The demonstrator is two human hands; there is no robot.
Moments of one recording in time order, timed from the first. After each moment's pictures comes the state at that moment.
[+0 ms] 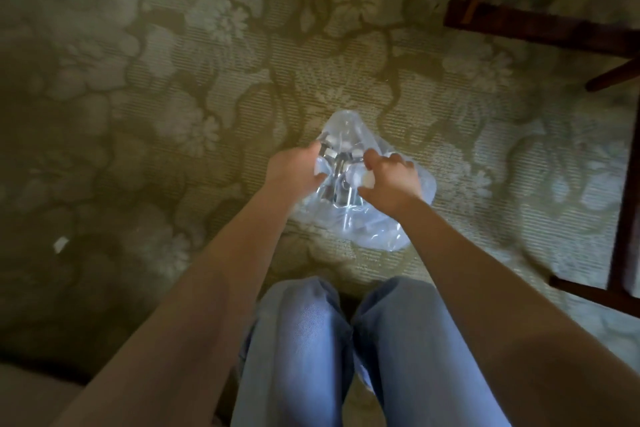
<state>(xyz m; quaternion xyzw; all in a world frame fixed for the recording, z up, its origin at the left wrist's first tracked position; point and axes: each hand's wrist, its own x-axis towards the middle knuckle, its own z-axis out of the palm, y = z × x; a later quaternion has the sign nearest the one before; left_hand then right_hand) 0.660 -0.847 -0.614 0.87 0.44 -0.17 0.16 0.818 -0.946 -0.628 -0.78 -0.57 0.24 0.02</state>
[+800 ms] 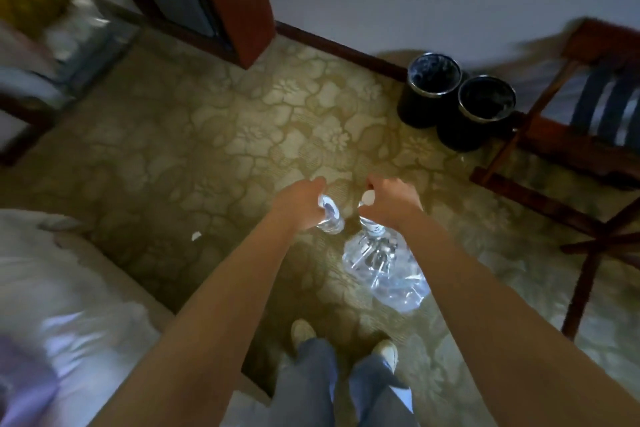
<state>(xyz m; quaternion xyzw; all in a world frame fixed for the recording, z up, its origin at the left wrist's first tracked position) 0.538 -0.846 -0.172 0.77 0.59 -0.09 0.24 0.733 -0.865 -0.187 -0.67 -0.70 0.24 0.01</state>
